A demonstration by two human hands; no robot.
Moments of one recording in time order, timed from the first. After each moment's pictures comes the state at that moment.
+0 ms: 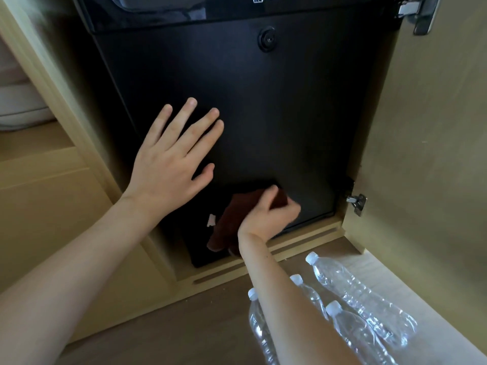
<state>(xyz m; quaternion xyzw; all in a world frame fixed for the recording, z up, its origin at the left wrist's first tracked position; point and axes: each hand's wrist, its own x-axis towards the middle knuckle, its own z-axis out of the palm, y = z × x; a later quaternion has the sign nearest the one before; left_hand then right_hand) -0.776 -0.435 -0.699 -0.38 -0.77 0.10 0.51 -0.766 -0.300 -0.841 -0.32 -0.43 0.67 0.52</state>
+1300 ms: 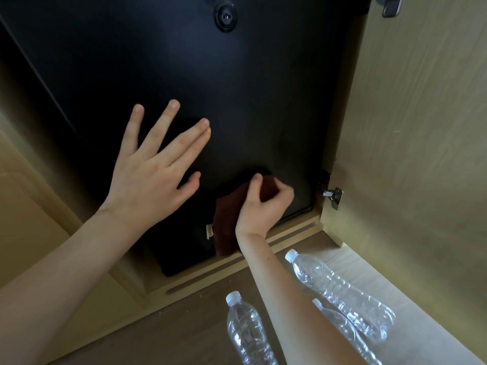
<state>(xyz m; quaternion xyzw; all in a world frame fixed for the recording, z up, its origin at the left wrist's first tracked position) -0.785 -0.408 -0.726 -0.38 -0.76 0.12 0.51 -0.763 -0.254 -0.841 -0.26 -0.49 0.64 0.53</state>
